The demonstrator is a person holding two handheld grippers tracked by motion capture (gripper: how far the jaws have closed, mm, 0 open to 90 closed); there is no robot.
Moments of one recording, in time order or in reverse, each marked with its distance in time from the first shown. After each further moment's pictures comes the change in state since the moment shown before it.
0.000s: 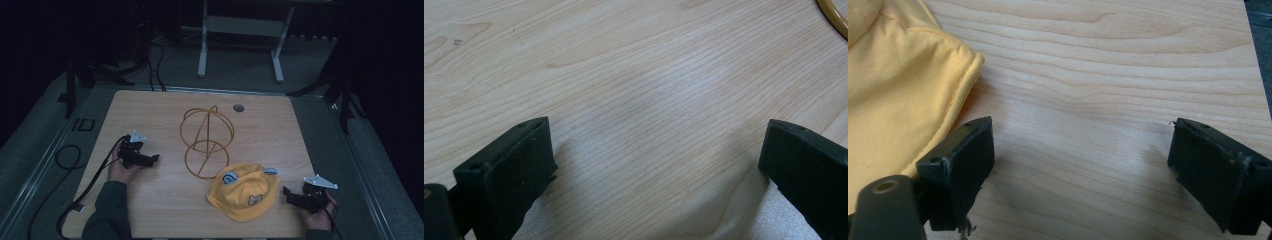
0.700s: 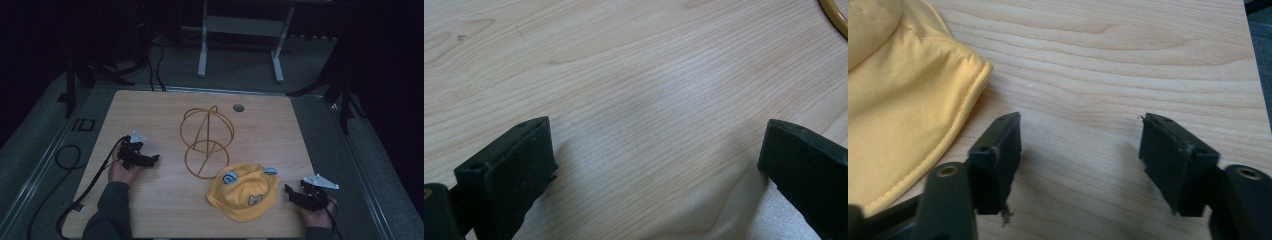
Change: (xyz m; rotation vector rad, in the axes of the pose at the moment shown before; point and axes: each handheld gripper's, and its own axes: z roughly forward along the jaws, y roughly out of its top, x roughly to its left) left arm -0.003 -0.001 -0.001 0.000 0.015 -0.015; right arm -0.002 0.001 -0.002 -0.025 0.025 -0.019
